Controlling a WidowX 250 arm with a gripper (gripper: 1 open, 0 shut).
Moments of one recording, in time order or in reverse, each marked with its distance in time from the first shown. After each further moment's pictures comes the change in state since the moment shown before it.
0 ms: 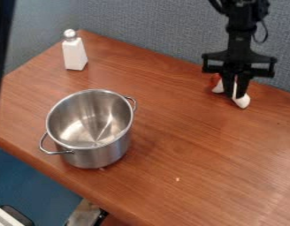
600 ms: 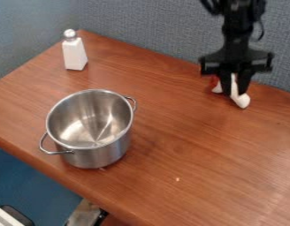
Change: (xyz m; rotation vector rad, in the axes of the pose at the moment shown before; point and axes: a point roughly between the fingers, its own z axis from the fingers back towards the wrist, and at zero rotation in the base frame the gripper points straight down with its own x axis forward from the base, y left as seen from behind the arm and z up) arm 0.004 0.009 -0.028 -0.007 -0.104 0.220
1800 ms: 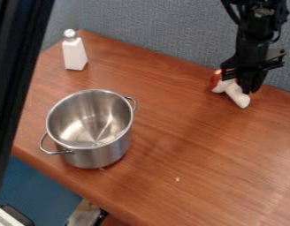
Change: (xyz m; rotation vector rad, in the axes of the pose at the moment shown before) arm 0.028 -0.029 -0.005 0.016 -0.093 0.291
